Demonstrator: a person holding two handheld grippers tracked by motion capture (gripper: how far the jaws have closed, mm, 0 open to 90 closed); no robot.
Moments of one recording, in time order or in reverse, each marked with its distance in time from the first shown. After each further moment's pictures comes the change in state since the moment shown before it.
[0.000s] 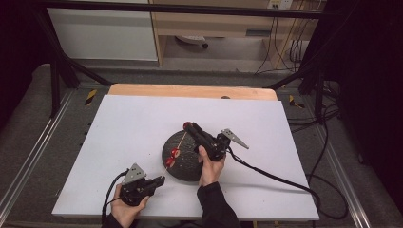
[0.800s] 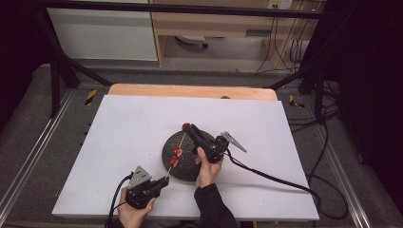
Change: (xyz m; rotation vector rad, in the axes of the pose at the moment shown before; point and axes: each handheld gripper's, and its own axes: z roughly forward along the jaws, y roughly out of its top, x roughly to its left) left arm -0.019 -0.001 0.009 -0.037 0.047 -0.028; right arm -0.002 -0.011 0.001 -0.026 0.003 0.070
